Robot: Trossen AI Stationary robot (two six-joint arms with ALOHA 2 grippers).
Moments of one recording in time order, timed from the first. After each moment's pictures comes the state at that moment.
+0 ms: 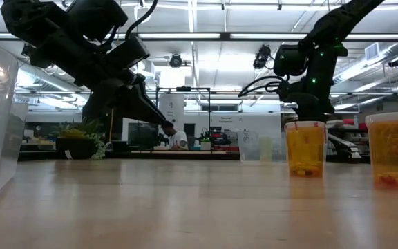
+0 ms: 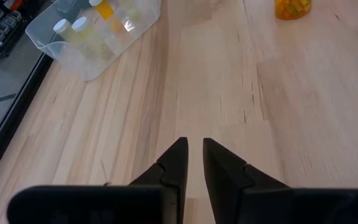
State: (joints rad) left arm -0.11 1.47 0.52 0.38 -0.37 0.22; right arm -0.59 1.38 0.83 -0.72 0.05 0.15
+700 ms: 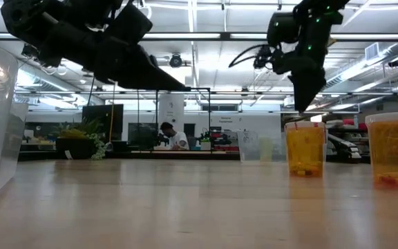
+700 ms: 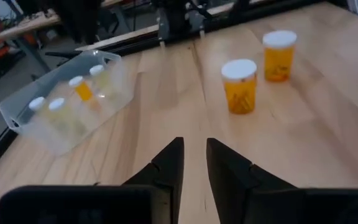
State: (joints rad) left arm -0.11 1.47 0.52 0.64 -0.19 0.21; right arm -0.46 1.35 1.07 -1.00 0.08 0.18
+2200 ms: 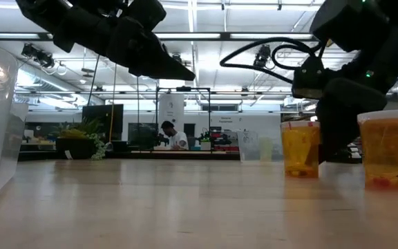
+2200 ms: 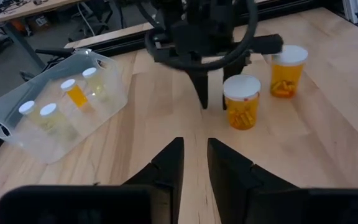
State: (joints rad) left arm -0.11 1.47 0.65 0.47 -0.17 0.18; right arm 0.33 1.54 0.59 -0.09 0.32 0.73
